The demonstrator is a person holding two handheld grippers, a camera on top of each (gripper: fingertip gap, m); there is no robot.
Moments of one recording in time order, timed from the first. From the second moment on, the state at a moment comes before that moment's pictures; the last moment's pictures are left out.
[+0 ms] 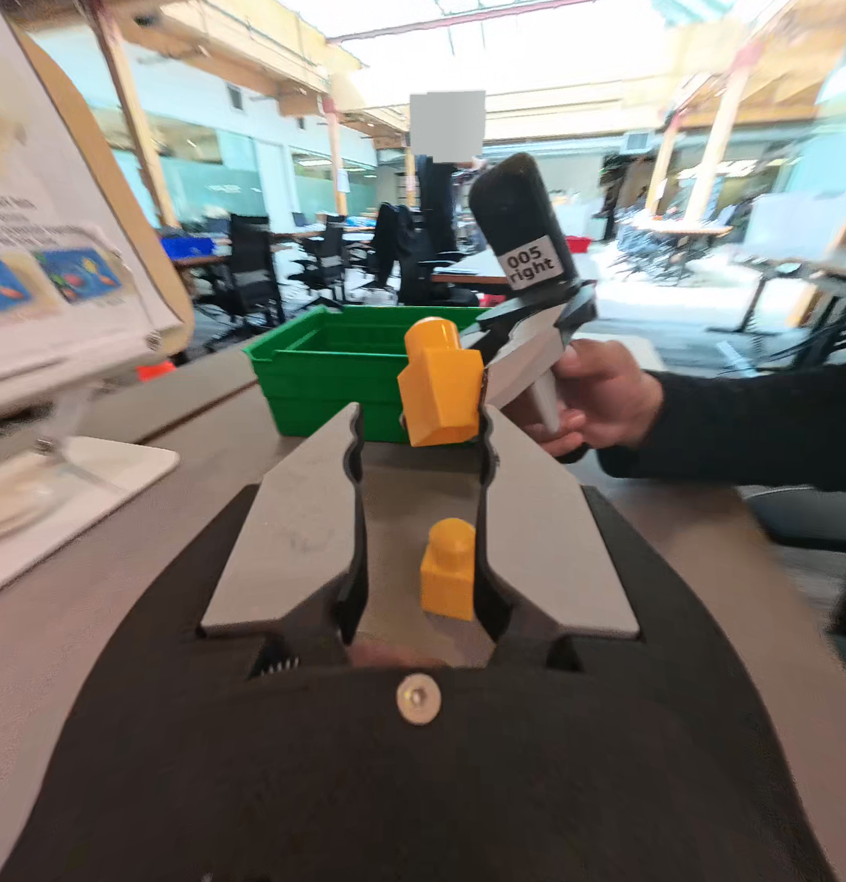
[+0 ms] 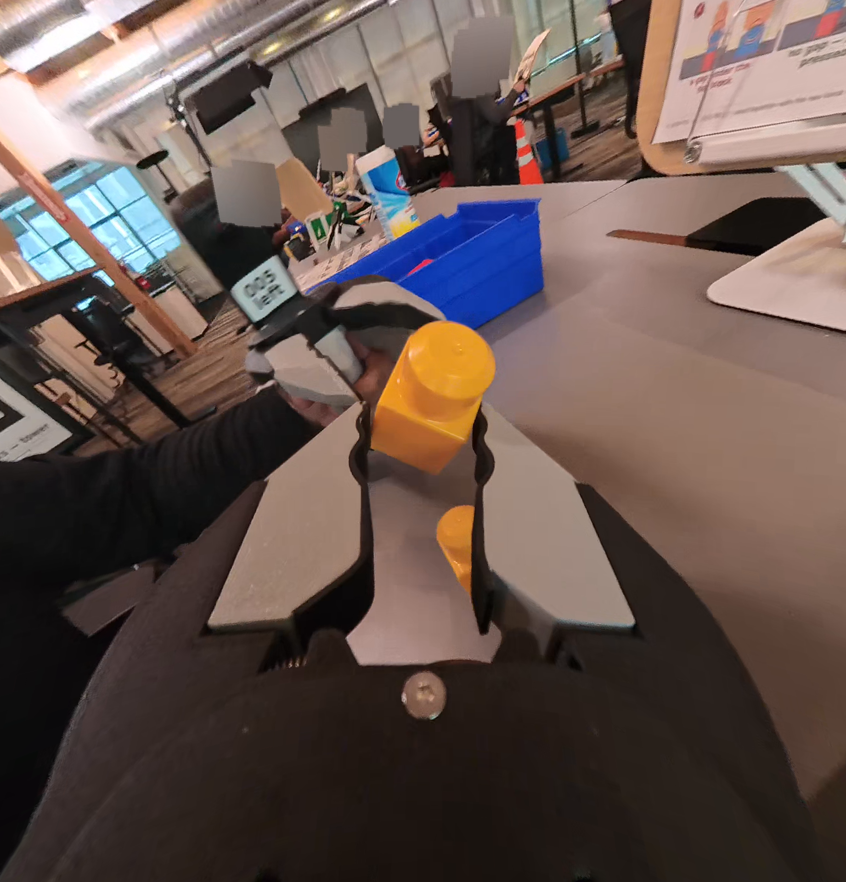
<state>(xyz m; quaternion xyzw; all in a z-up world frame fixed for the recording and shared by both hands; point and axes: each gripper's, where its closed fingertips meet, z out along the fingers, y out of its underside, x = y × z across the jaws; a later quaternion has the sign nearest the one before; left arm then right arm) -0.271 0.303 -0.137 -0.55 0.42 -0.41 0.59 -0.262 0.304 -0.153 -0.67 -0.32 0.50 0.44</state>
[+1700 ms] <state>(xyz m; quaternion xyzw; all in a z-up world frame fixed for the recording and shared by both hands) -0.259 0.266 -0.154 -0.55 0.44 -0.54 0.46 -0.274 0.263 -0.166 -0.61 -0.46 0.48 0.42</state>
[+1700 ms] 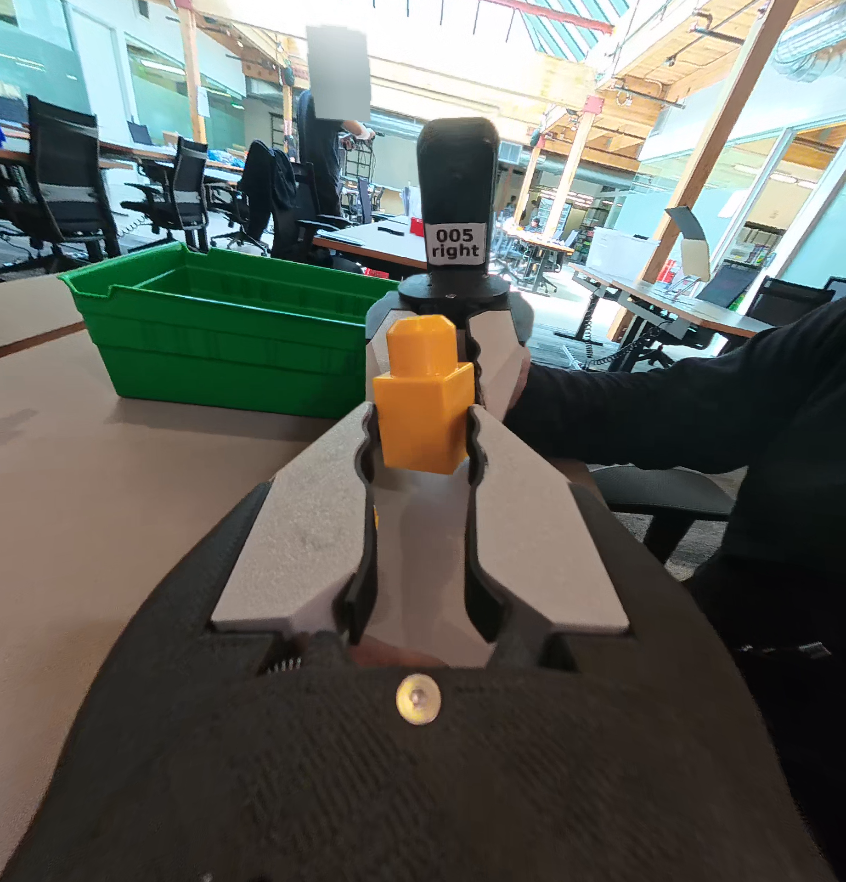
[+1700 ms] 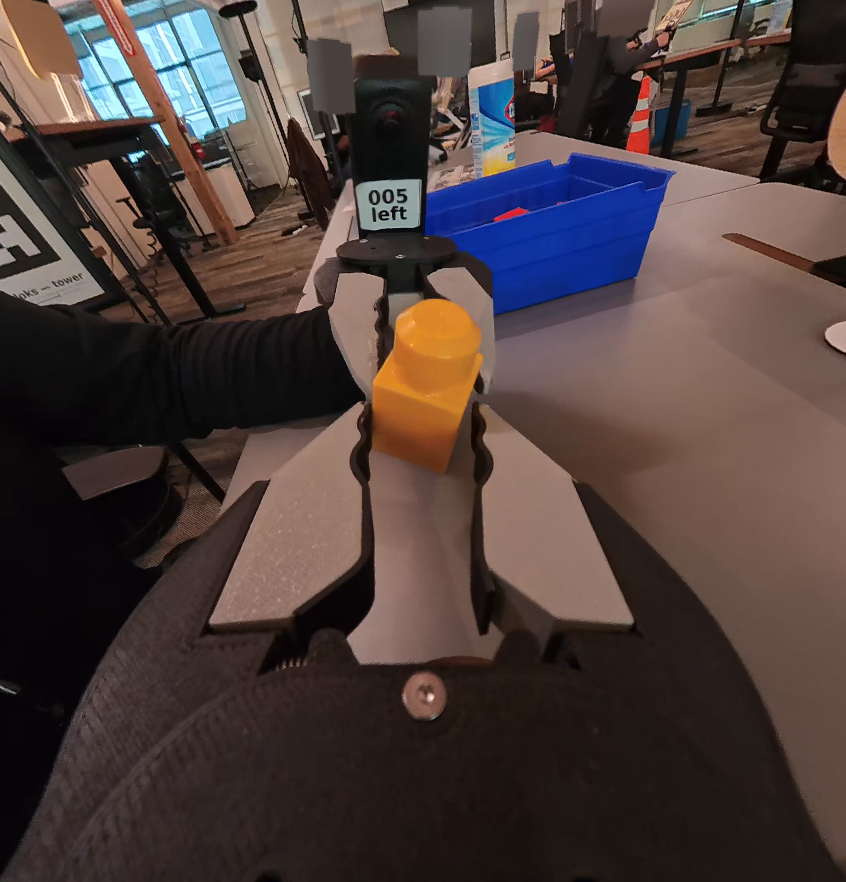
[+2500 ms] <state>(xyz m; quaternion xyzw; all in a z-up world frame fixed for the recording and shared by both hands) -0.254 0.272 -0.162 -0.56 0.47 -0.45 0.51 -0.265 0.277 -0.153 -0.61 -0.40 0.52 0.44</state>
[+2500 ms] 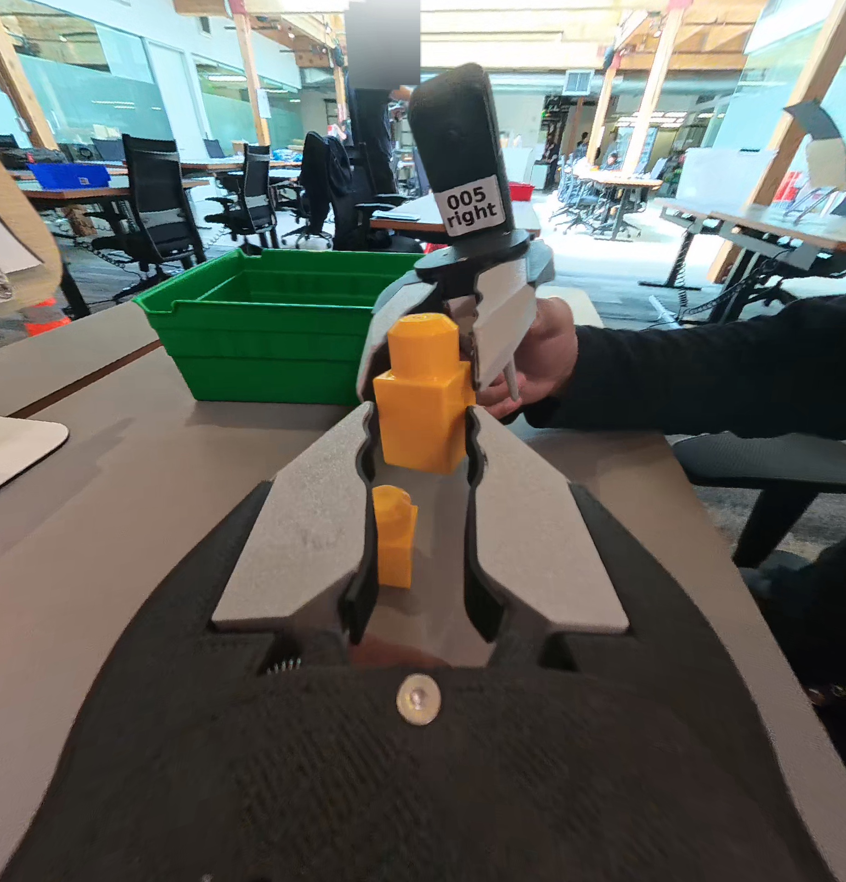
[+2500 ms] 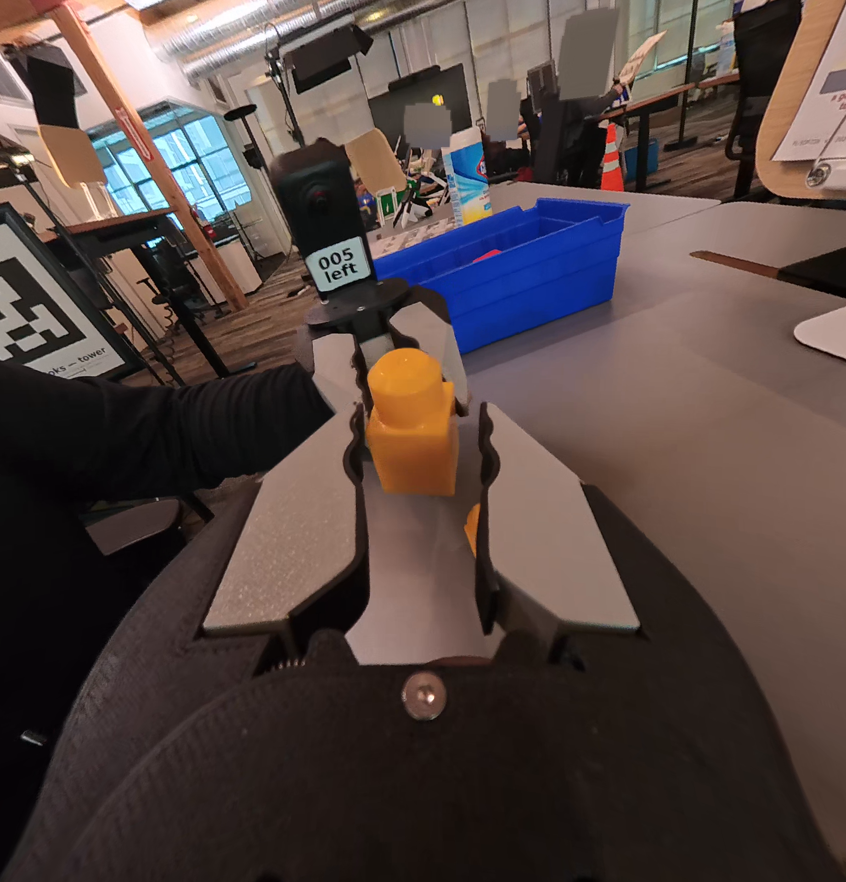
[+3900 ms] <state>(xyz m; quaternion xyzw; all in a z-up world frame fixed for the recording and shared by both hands) -0.257 0.268 -0.265 -0.67 0.59 -0.34 0.30 -0.261 0.279 -0.171 -0.63 -0.46 0.47 0.42</state>
